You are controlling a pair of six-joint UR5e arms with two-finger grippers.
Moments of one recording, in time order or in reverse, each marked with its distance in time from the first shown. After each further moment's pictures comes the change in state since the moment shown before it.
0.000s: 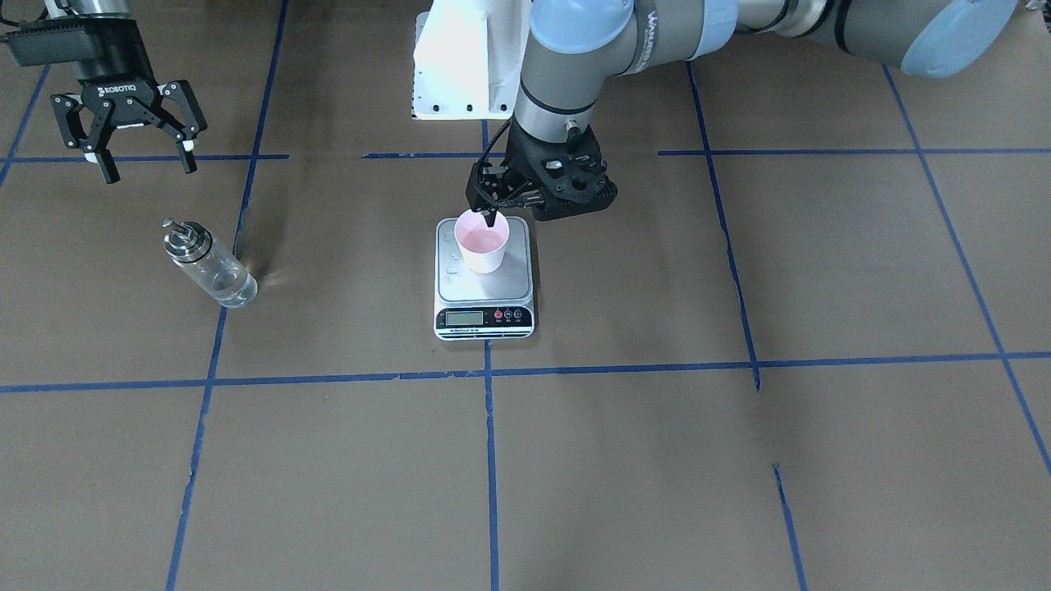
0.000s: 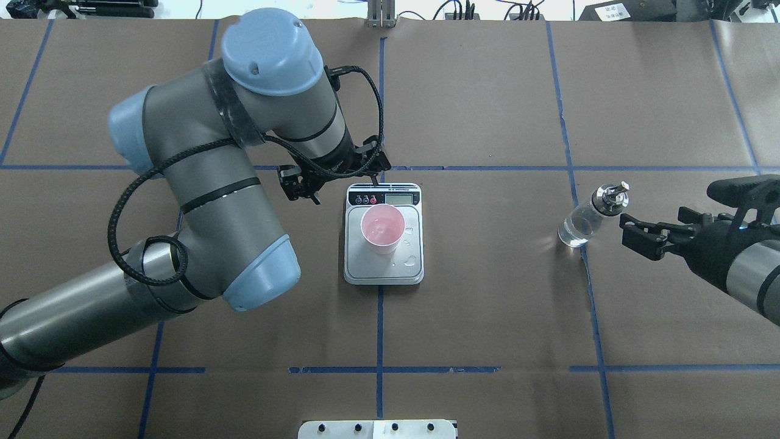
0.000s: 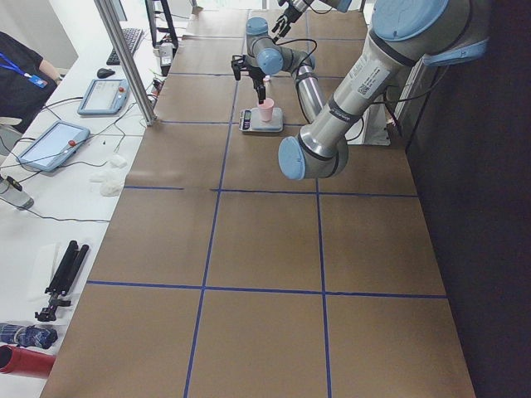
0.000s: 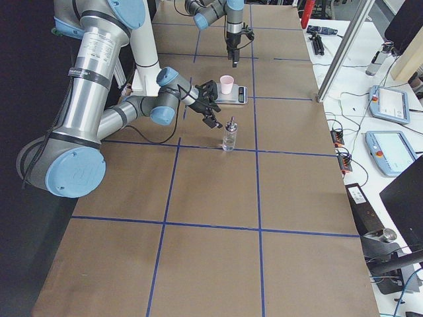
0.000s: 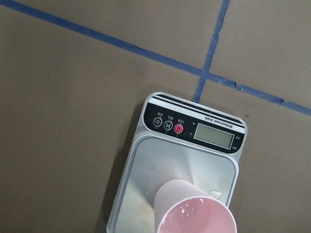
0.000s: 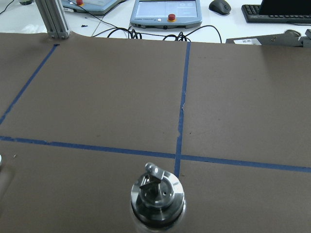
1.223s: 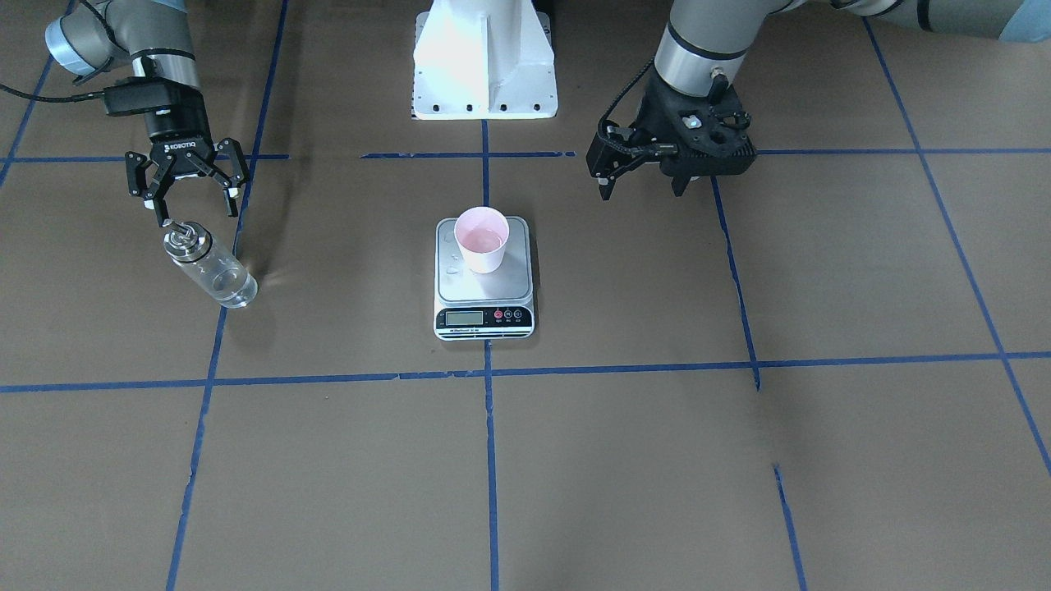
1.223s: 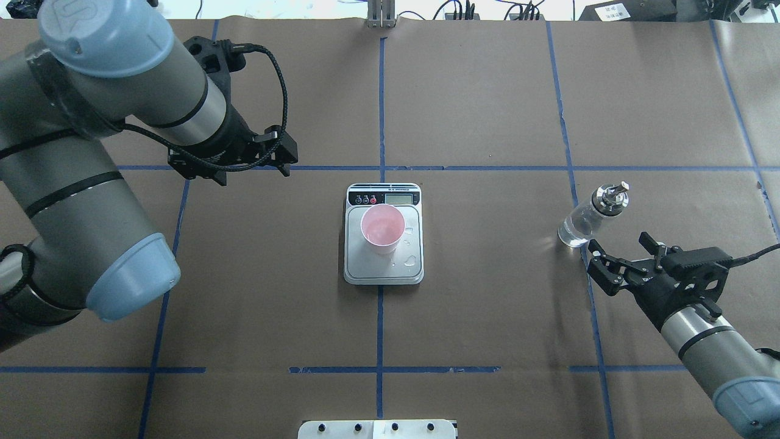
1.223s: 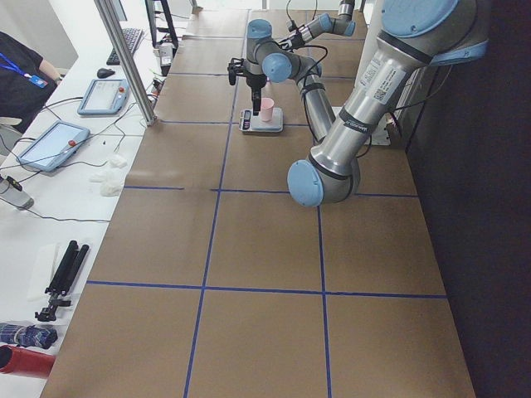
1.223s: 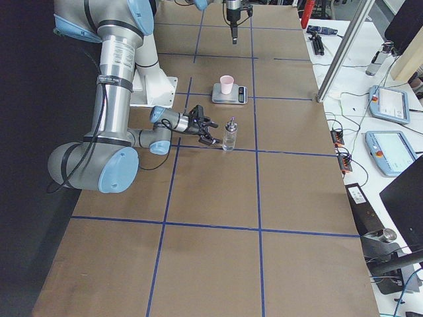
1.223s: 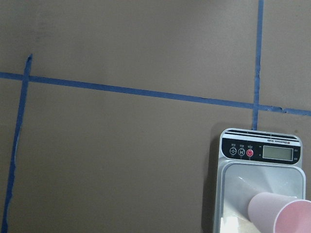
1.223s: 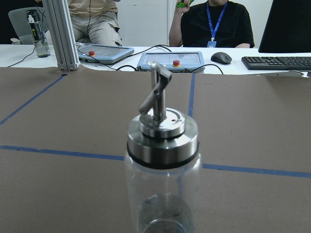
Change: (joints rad) left arm -0.090 0.254 -0.273 0.074 0.006 0.261; right arm -0.262 0.107 -0.404 0.379 -0.511 0.042
